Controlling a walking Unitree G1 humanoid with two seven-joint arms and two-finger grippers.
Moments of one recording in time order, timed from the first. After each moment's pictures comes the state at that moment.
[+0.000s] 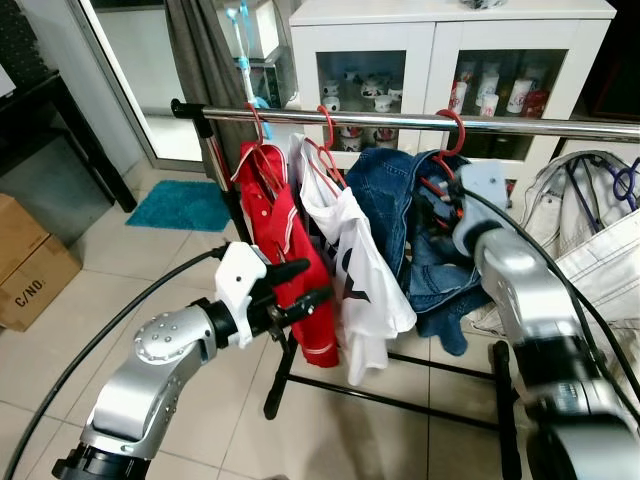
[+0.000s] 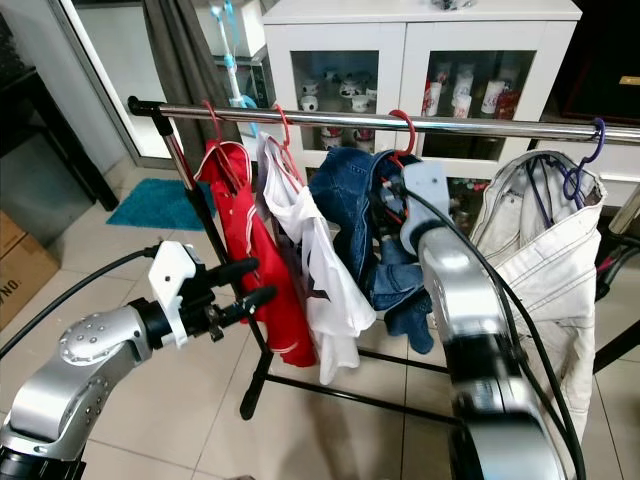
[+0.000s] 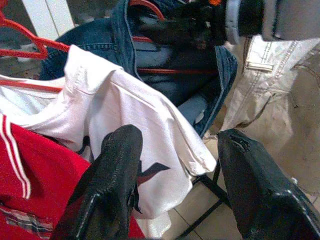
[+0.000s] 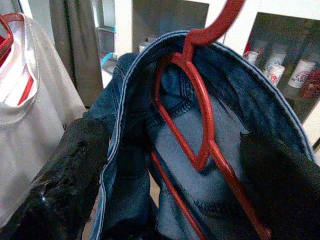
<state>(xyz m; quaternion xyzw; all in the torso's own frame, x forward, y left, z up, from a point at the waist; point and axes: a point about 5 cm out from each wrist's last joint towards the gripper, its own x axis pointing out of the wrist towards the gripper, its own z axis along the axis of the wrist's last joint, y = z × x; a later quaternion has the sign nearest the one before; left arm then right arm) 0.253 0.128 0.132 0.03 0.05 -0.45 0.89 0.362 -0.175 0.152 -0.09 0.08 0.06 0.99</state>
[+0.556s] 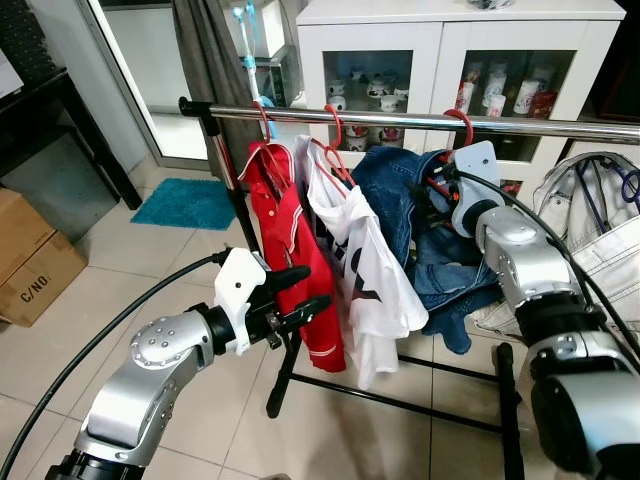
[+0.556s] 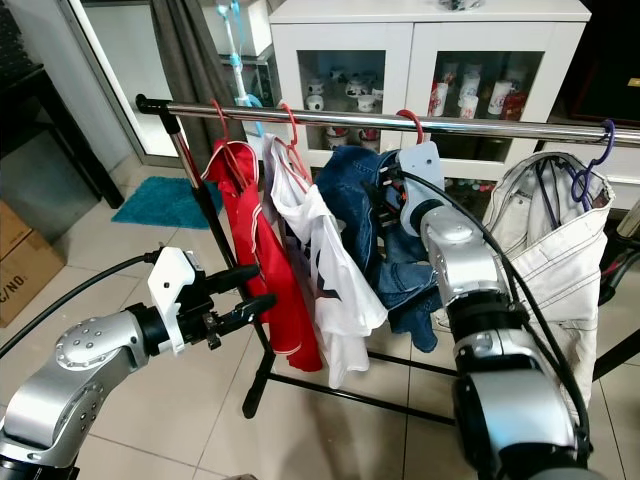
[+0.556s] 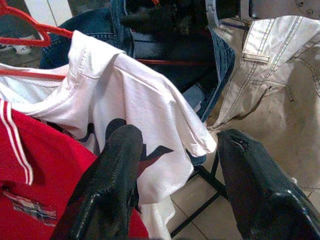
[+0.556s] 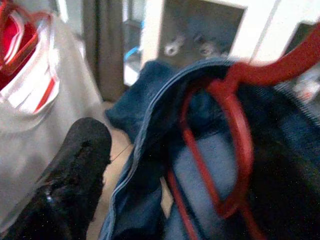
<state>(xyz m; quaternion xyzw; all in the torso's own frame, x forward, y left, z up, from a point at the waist) 0.248 0.131 0.131 0.03 0.06 -0.45 0.89 0.384 -0.182 0.156 -0.11 0.11 0.13 0.98</state>
